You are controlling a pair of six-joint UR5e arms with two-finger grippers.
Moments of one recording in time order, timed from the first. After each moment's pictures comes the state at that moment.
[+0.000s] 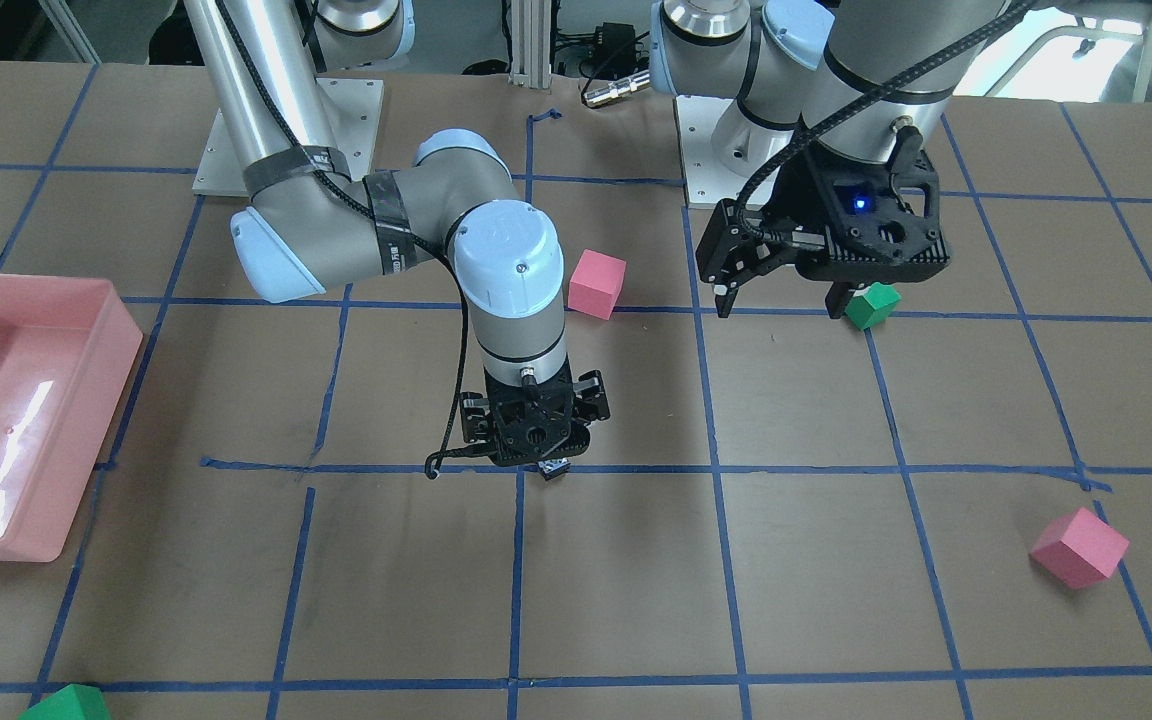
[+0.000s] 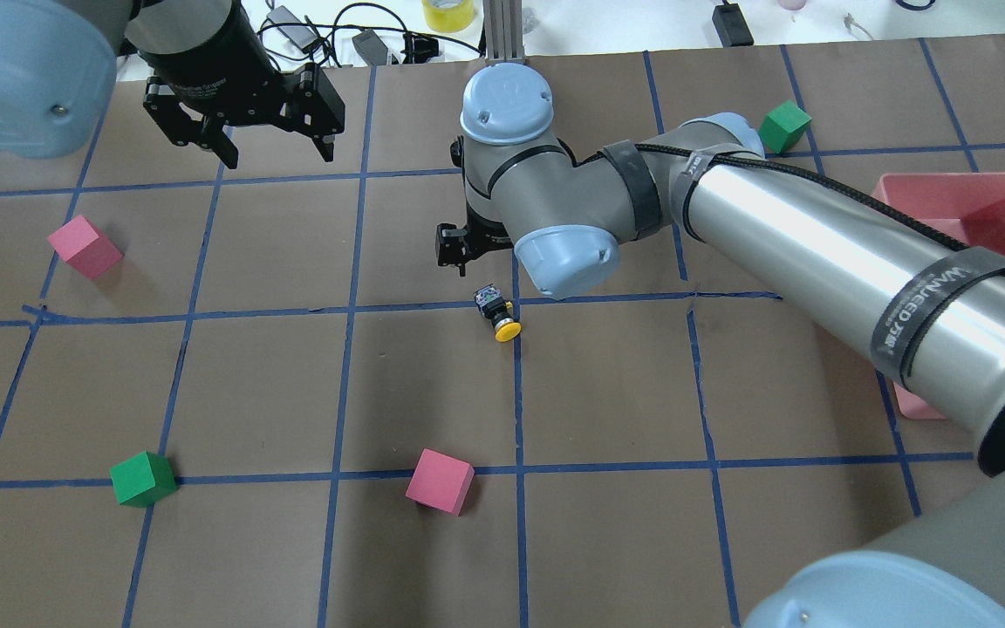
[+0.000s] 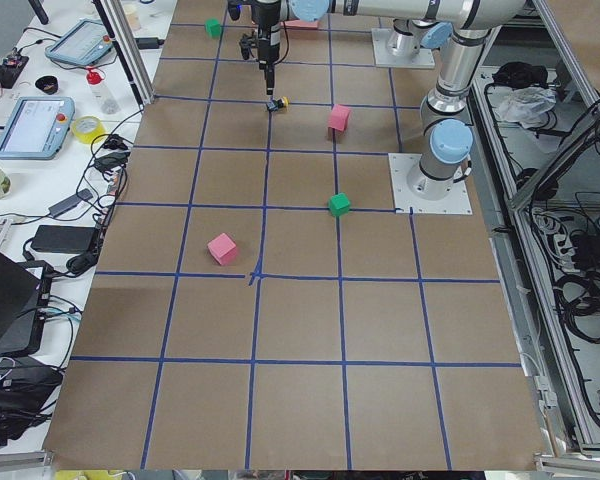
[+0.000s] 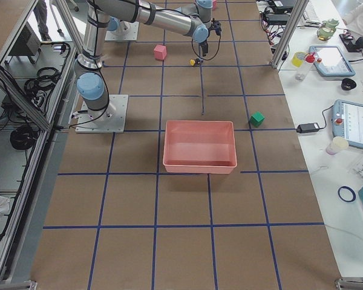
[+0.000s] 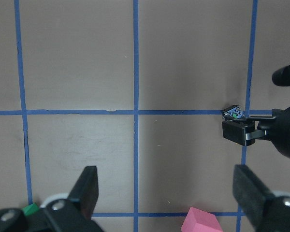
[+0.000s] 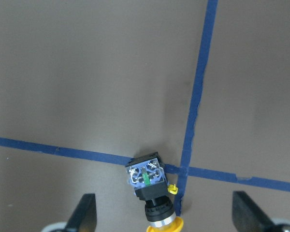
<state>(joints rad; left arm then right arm) -1.63 -1.66 -1.47 -1.48 1.57 -0.09 1.95 -1.10 1.58 -2.15 -1.51 0.23</state>
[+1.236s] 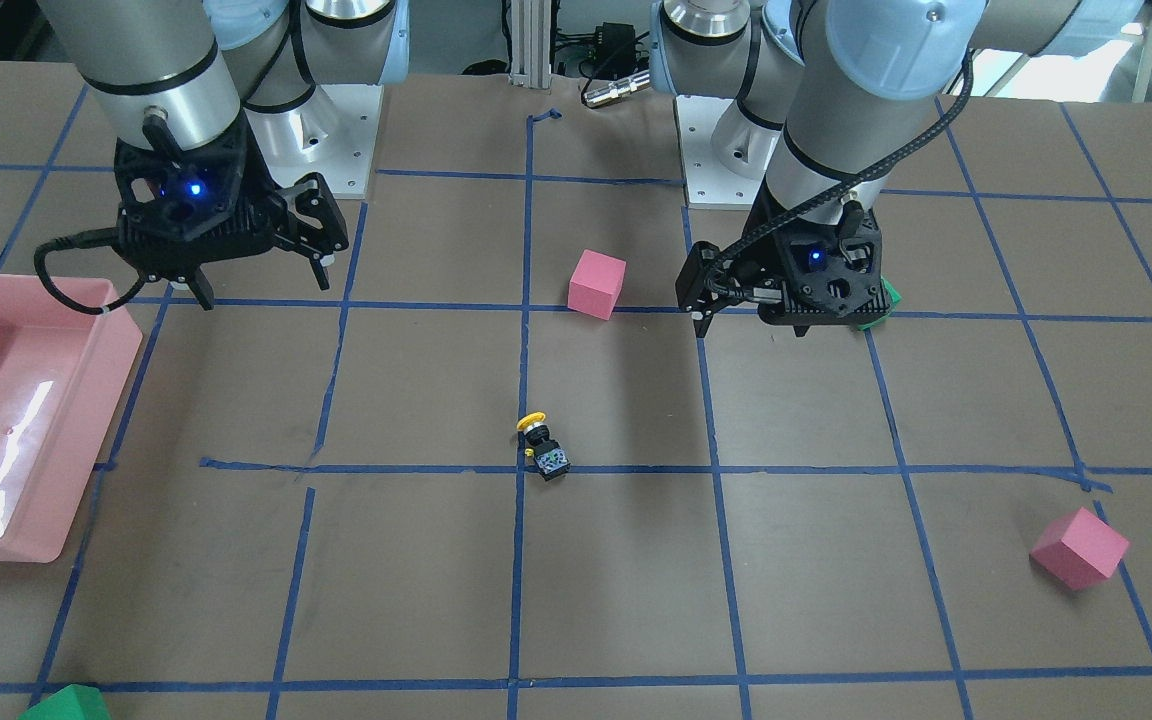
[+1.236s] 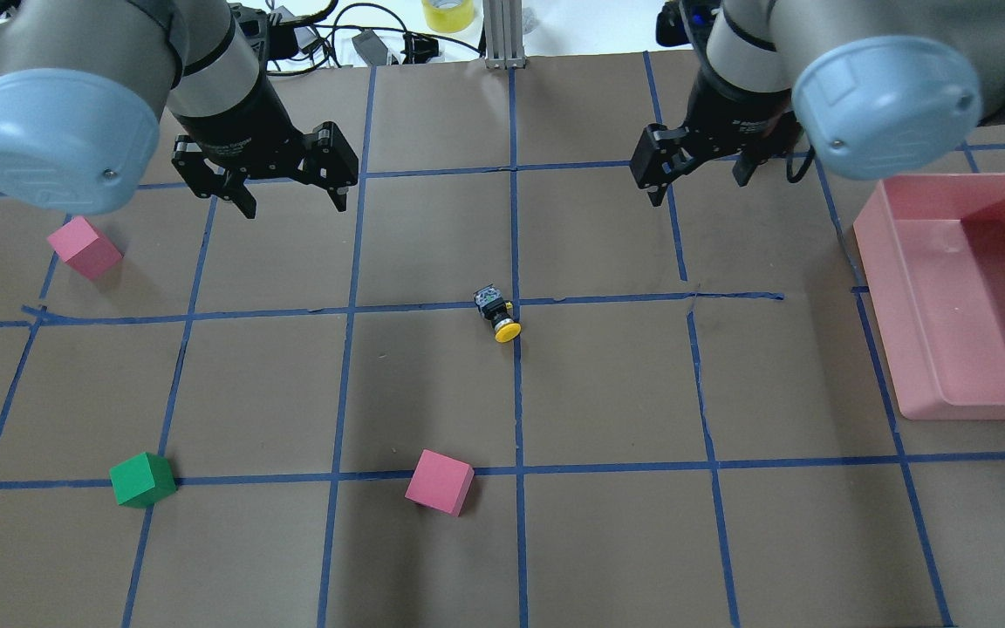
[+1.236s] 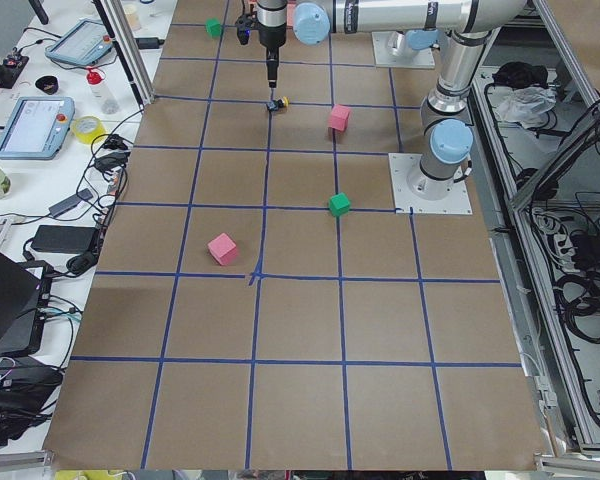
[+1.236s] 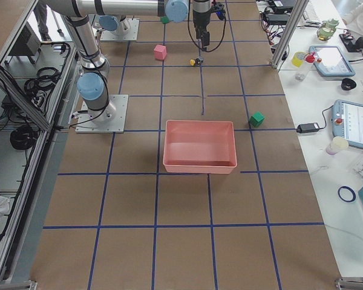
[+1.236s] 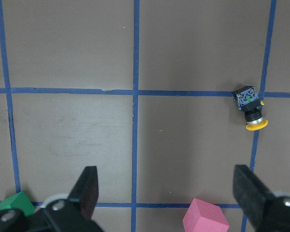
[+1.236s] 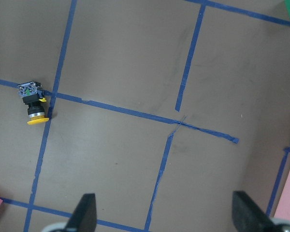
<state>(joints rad) -1.64 -1.66 -1.64 -1.37 1.57 -0.14 1.62 -1.55 1.58 -1.70 -1.56 -0.19</state>
